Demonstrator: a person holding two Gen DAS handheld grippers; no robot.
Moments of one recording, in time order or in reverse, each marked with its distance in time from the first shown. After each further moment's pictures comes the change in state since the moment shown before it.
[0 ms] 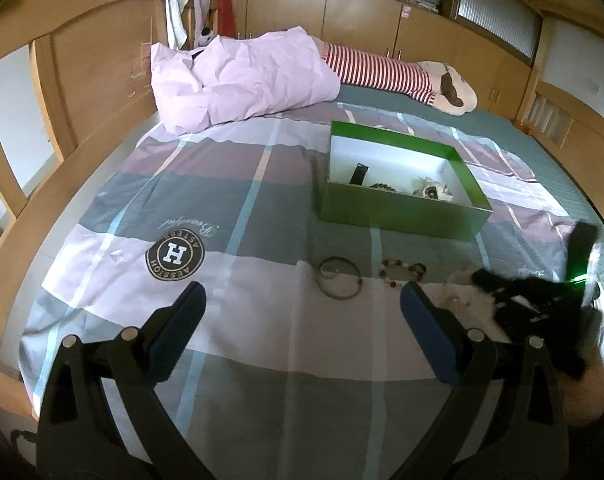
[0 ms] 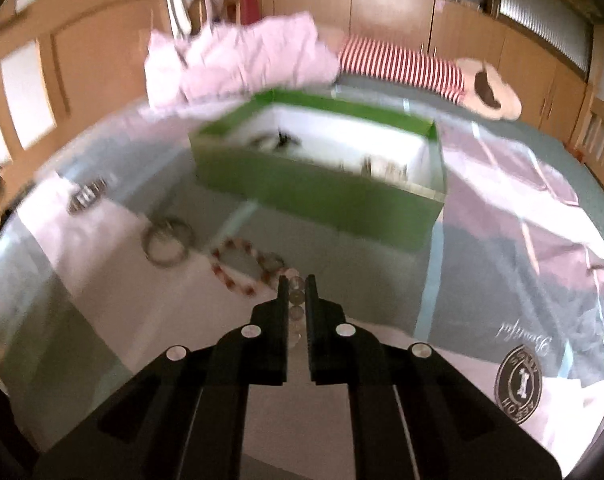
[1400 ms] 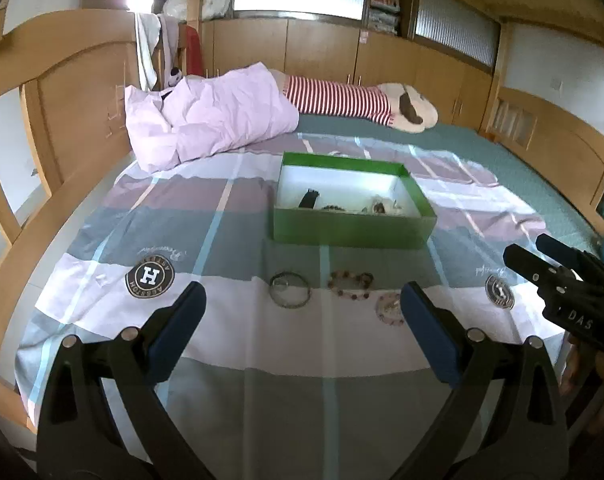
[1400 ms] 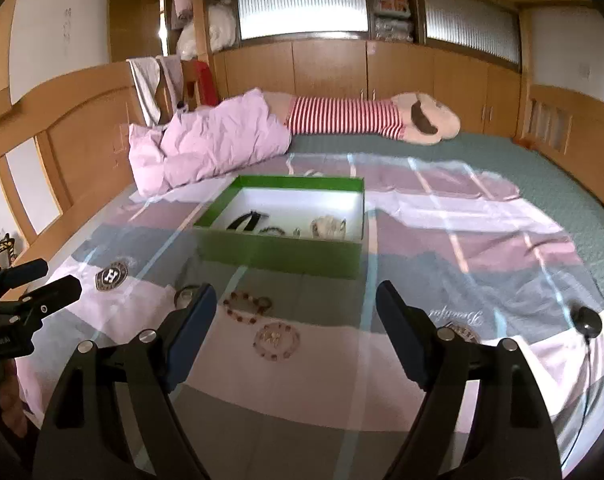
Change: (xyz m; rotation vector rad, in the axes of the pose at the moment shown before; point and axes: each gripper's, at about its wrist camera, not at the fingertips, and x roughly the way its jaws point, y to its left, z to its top) left arm -0.046 -0.041 -0.016 0.082 -0.122 -0.076; right arm -0.114 -0.012 0.002 0.177 -0.156 -0.082
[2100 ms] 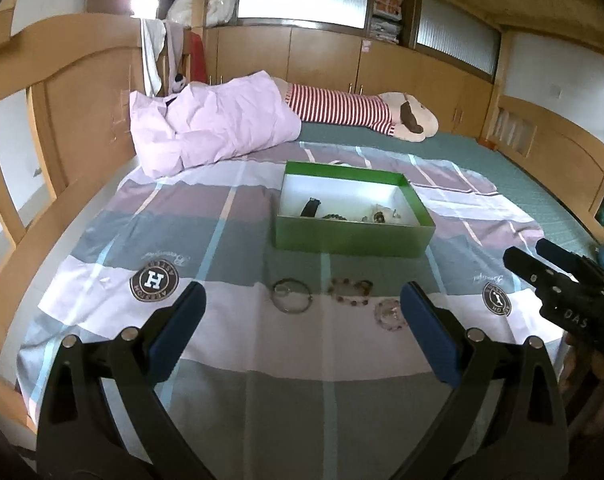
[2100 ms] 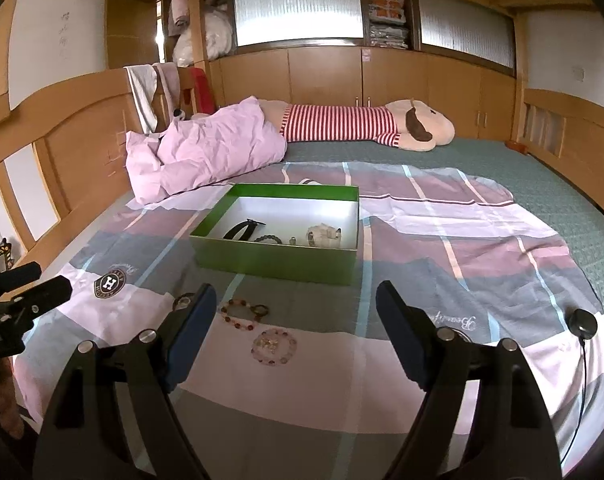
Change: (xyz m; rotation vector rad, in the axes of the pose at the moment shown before) left arm -0.013 0.003 0.001 -0.020 -0.031 -0.004; right arm -0.018 -0.002 0.002 0.001 -0.044 -0.027
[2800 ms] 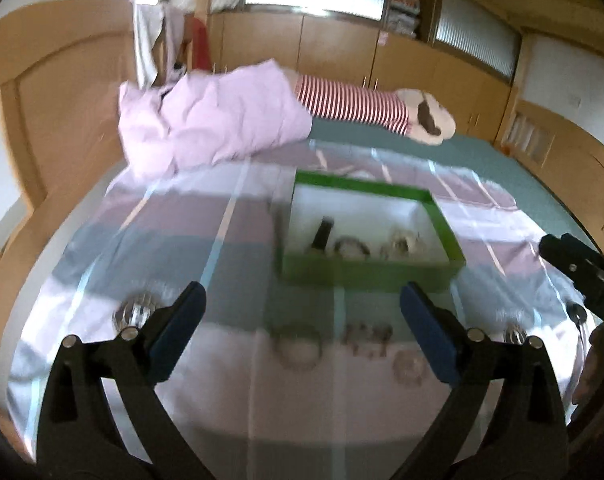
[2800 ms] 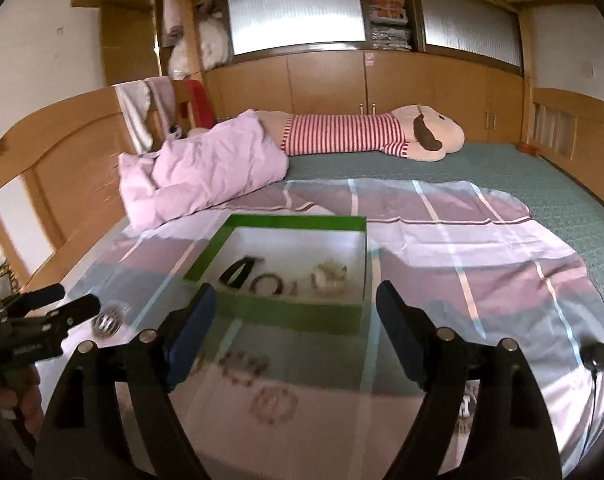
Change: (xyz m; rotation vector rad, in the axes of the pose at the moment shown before) left arm 0.068 0.015 0.053 -0.043 0.047 0.007; right arm 0.039 -0.011 0.058 0.027 -0.017 0.038
